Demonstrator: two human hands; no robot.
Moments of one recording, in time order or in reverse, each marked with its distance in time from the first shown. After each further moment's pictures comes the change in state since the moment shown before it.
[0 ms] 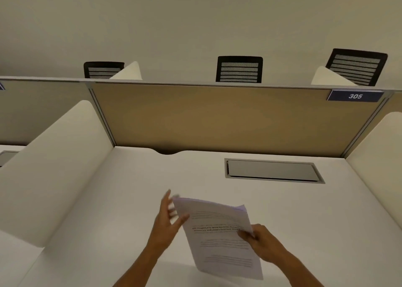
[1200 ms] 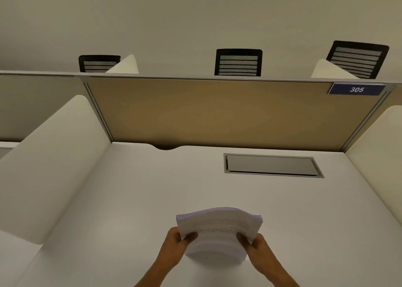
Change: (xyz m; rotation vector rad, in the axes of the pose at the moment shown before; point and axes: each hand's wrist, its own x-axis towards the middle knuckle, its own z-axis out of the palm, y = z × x) left_hand -0.029 -0.031 0.030 0.035 -0.102 -0.196; right_hand -0.008 0.021 0.050 0.465 0.182 0.000
